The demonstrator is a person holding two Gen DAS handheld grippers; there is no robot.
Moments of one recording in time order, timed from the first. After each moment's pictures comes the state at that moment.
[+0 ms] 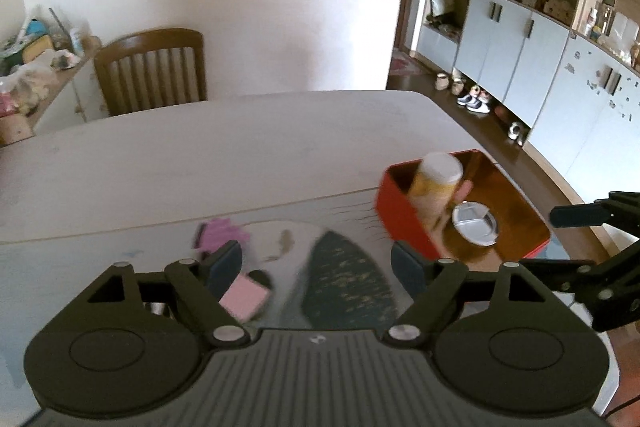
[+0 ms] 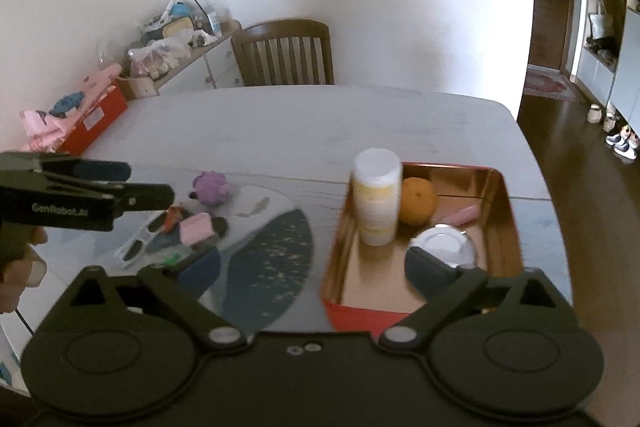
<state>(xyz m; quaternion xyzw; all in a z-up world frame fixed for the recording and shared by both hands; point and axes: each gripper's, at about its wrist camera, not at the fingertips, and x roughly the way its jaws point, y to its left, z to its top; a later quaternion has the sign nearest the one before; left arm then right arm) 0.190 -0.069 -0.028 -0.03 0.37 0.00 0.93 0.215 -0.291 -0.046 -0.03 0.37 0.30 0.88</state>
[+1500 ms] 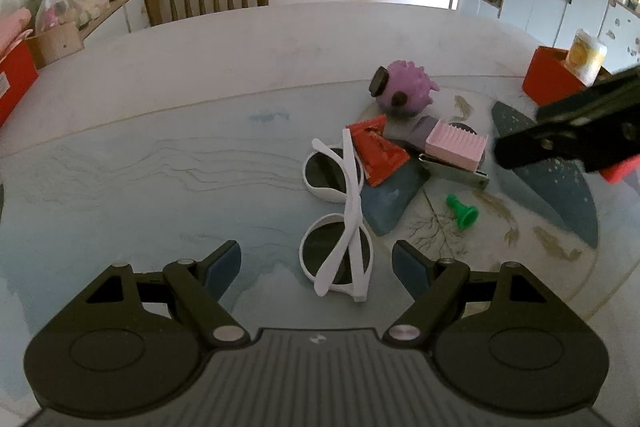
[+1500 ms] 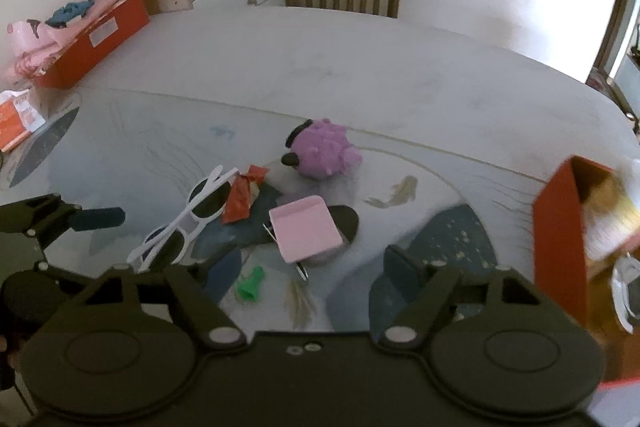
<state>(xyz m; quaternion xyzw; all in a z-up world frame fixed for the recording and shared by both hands) 0.141 0.080 -0.171 -0.01 0.42 0.03 0.91 0.234 -0.087 -0.129 -0.13 0.43 0.32 0.84</state>
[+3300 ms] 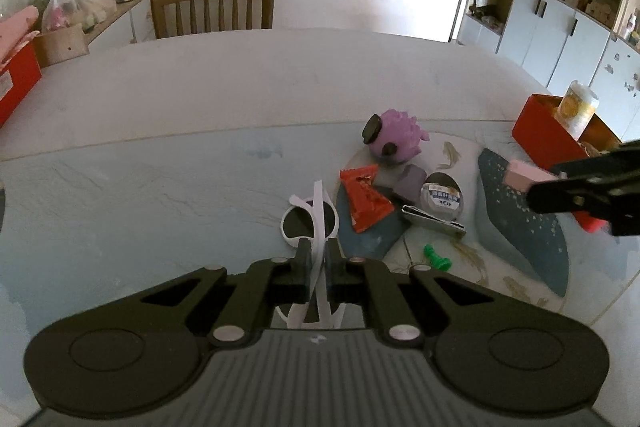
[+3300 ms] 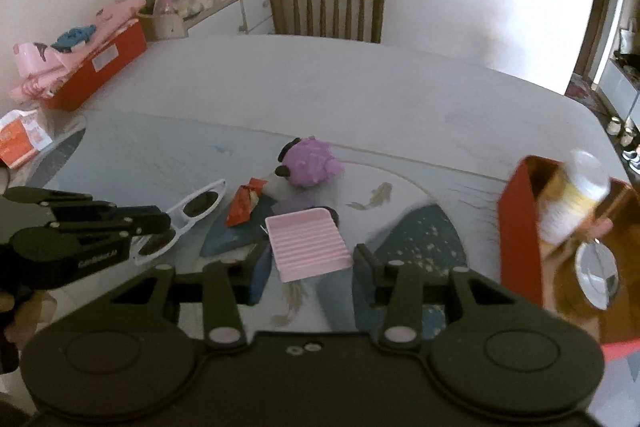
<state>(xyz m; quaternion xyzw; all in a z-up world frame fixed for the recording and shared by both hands) 0.147 0.083 -0.138 -0.05 0.40 0.04 0.92 0.202 -0.130 -0.095 -0.10 0.40 0.30 0.86</state>
